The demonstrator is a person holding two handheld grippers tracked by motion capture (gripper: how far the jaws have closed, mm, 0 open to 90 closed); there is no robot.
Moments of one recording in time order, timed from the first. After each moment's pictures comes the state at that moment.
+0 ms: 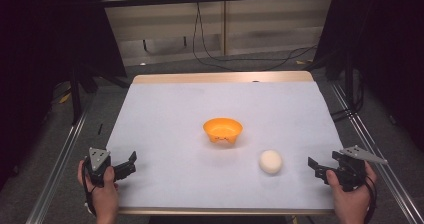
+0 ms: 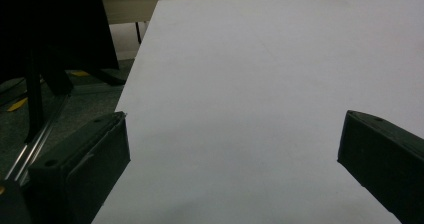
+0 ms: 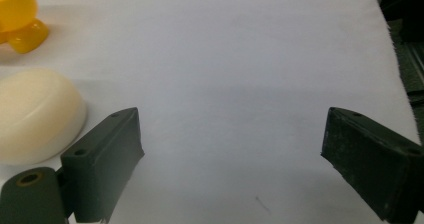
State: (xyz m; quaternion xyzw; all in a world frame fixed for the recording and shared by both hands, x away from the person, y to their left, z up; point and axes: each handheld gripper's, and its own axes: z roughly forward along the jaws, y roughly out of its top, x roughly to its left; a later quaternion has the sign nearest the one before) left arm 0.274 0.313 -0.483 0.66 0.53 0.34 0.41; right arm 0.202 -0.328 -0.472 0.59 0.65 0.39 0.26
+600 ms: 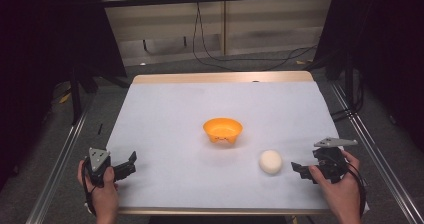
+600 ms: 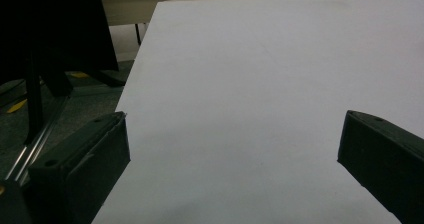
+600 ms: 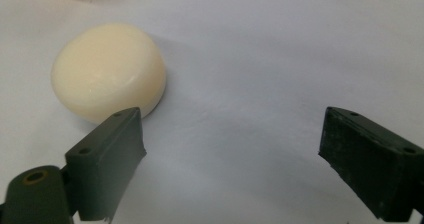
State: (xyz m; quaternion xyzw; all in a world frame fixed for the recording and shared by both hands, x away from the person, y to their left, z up) left arm 0.274 0.313 -0.483 0.66 0.53 0.34 0.41; right arm 0.227 -0.289 -0.450 0.53 0.77 0.31 0.17
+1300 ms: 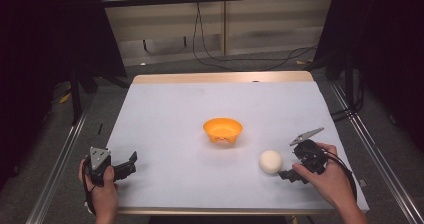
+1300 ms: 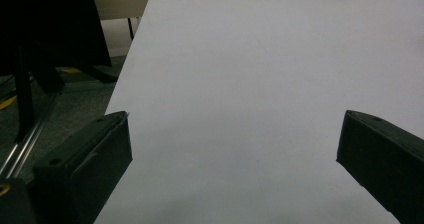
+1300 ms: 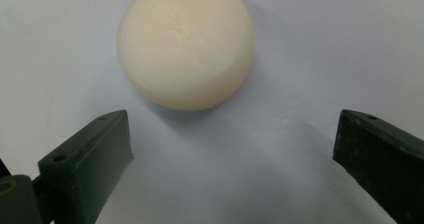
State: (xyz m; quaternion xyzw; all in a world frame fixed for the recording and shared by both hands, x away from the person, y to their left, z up) left arm 0.276 0.314 -0.483 0.67 0.53 0.33 0.41; right arm 0.258 -0.254 -0.450 0.45 0.86 0.24 0.05
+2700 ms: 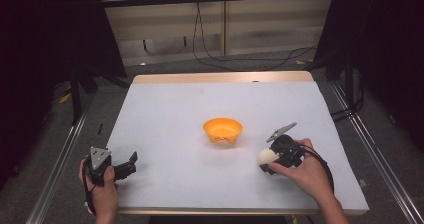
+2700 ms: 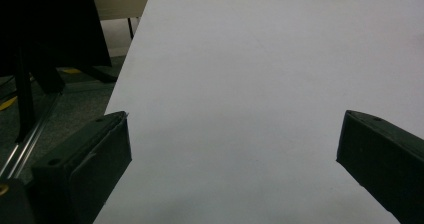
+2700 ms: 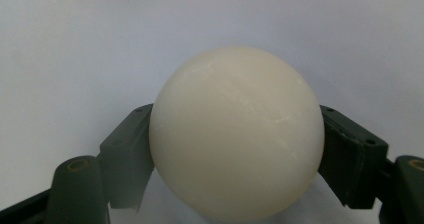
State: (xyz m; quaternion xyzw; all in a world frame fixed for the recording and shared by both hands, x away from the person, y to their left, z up) left arm 0.276 0.314 -0.483 0.67 0.52 0.33 0.41; right arm 0.282 -0.203 -0.450 0.41 0.88 0.24 0.06
